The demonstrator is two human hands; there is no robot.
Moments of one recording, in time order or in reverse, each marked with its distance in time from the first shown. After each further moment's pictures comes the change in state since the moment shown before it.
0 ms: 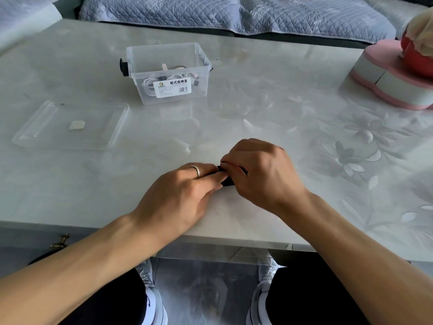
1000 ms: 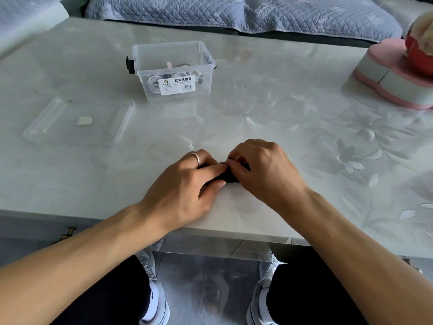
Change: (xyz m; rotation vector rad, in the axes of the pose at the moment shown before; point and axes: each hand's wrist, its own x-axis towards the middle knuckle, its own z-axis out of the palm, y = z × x) left_hand 0.002 0.003 -0.002 -0.076 -0.009 -0.150; right_hand -0.004 0.006 0.004 0.060 -0.047 0.107
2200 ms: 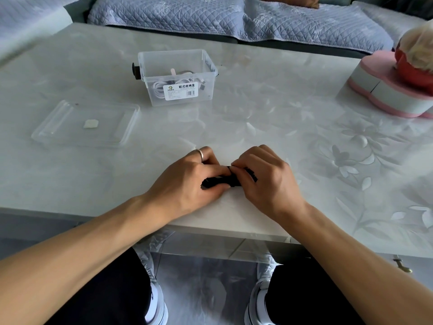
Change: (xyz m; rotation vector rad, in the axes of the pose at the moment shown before) left_hand 0.010 -0.012 -0.003 -0.106 -0.055 -0.018; right_hand -0.018 0.000 0.005 0.056 0.204 -0.126
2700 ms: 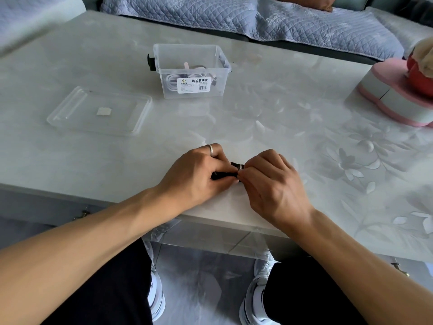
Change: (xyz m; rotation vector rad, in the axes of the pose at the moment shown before) left_hand -0.004 0.000 0.004 -0.092 0.073 -0.039; right_hand -0.011 -0.008 -0.006 -0.225 -0.026 -0.278
